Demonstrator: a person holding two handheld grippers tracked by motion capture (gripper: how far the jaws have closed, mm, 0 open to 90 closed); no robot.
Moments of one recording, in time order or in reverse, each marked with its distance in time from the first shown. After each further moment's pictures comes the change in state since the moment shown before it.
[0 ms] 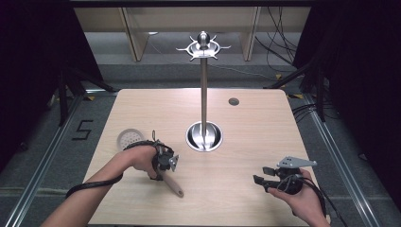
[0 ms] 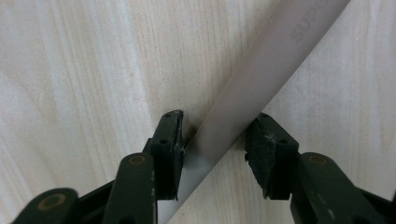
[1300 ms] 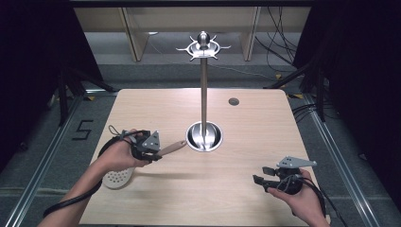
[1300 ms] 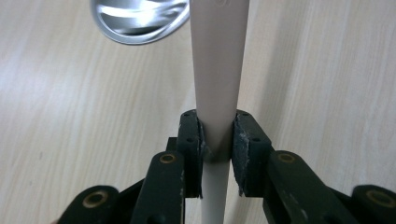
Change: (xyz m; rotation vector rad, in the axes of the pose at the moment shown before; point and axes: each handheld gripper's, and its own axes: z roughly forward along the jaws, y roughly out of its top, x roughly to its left) left arm -0.024 -0.047 -0.071 -0.422 0.330 -0.373; right arm 0.003 0.000 0.000 0.000 0.007 0.029
